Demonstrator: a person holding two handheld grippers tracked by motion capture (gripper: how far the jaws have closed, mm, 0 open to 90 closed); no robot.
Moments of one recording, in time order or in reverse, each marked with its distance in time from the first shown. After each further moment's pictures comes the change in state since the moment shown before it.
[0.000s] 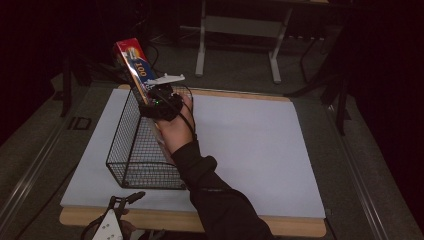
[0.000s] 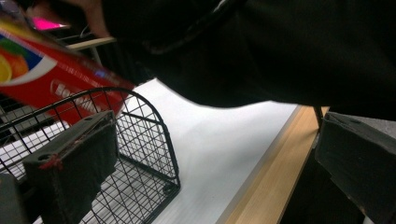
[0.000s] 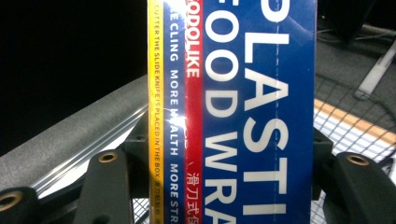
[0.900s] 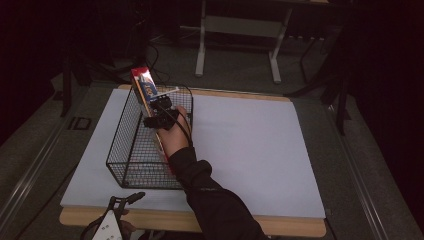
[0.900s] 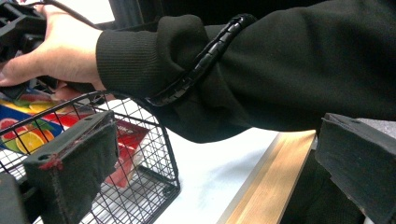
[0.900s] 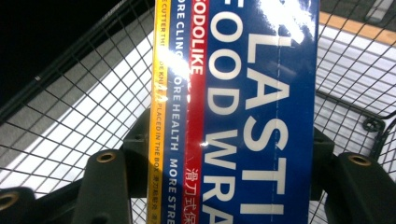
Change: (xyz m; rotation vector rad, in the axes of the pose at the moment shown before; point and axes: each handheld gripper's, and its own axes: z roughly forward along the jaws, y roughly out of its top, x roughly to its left) left arm -0.001 0.001 -0.001 -0.007 -0.002 0.009; right arm -0.018 -0.042 0.063 0.227 -0.044 0.119
